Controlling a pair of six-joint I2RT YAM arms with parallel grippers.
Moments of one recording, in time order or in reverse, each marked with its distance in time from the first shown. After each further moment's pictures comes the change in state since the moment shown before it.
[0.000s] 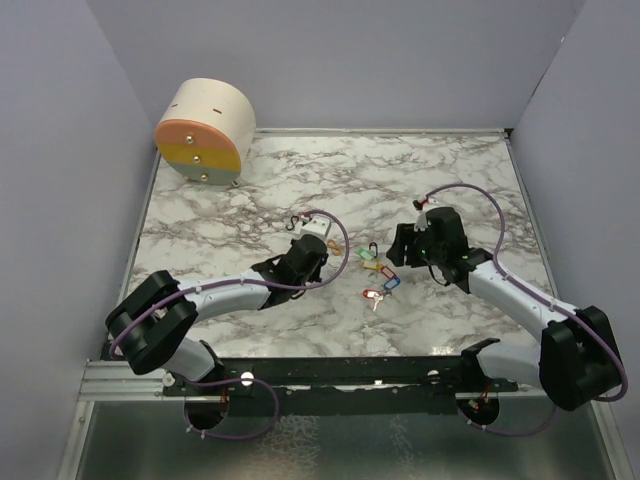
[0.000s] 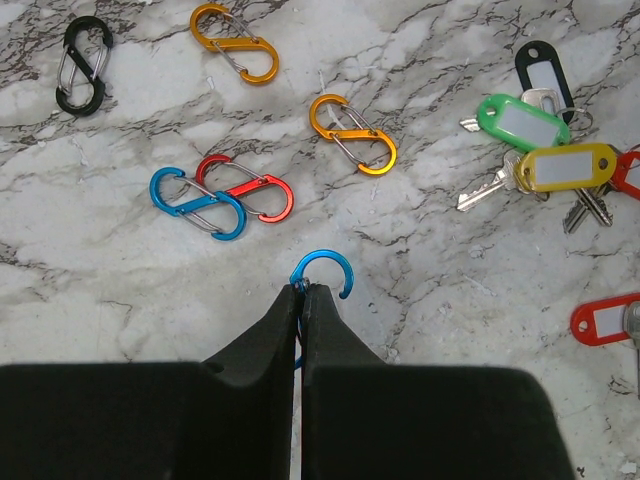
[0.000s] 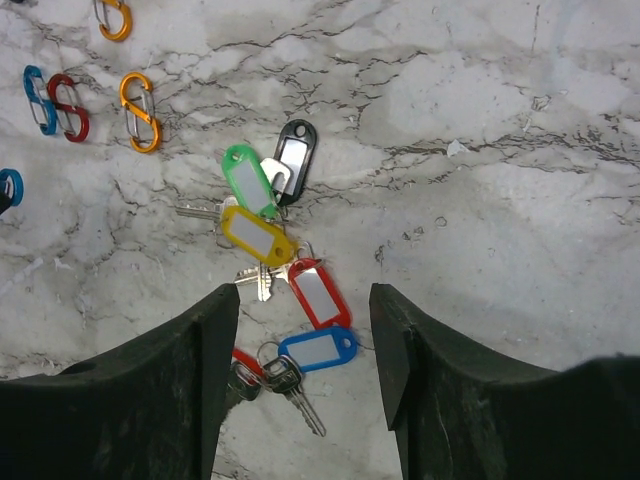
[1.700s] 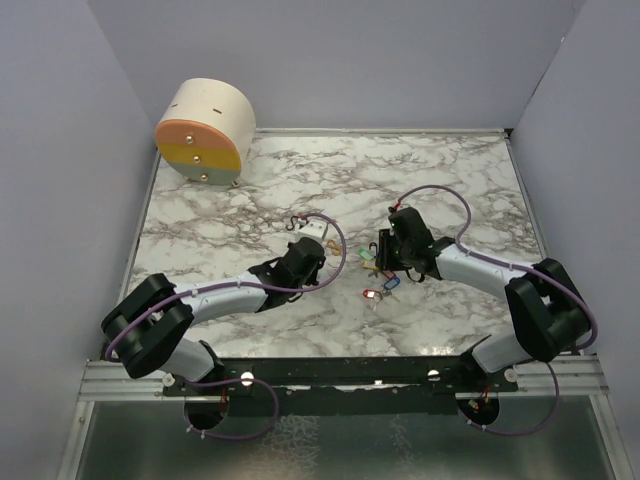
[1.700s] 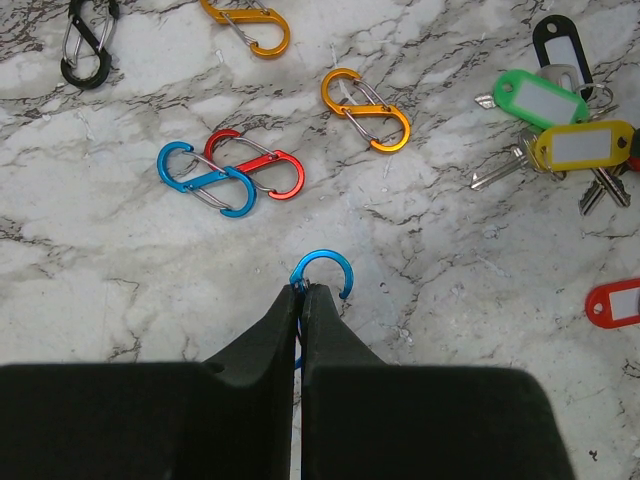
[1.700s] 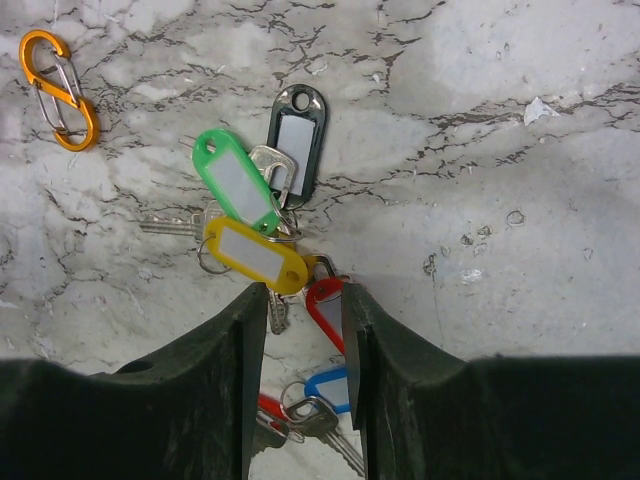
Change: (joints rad) left arm -0.003 -0.025 -0.027 -0.023 -0.001 -0.011; right arm 0.156 0.293 0.122 -0.039 0.167 0.146
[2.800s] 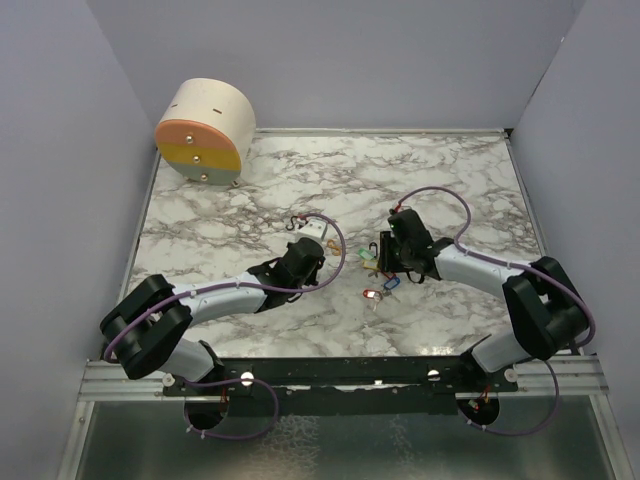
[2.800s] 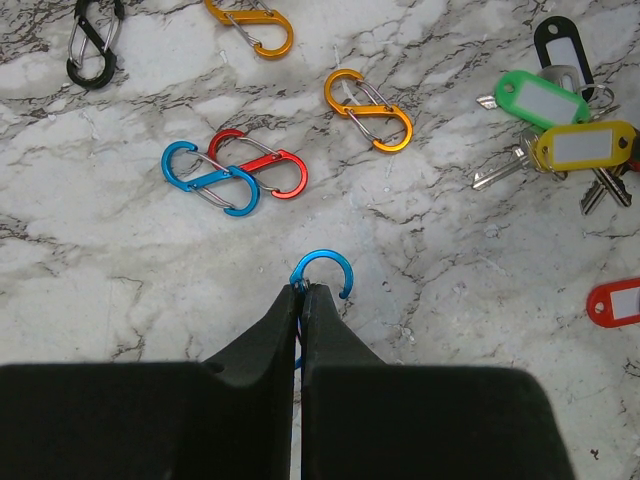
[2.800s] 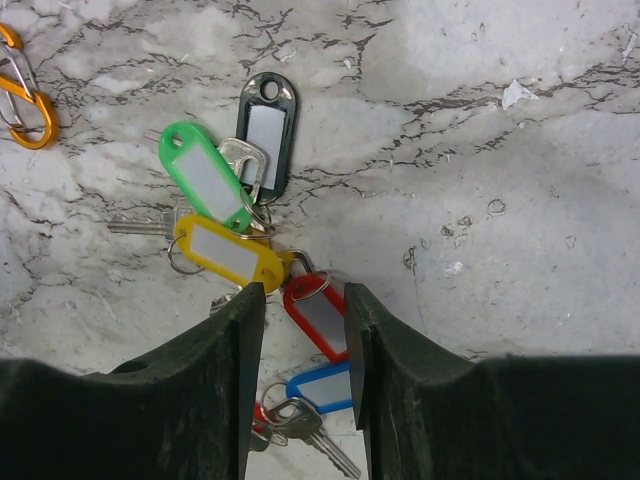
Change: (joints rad) left arm 0.000 -0.010 -0.006 0.000 -0.005 0.001; right arm 0.000 0.012 -0.005 -0.010 0.032 0.003
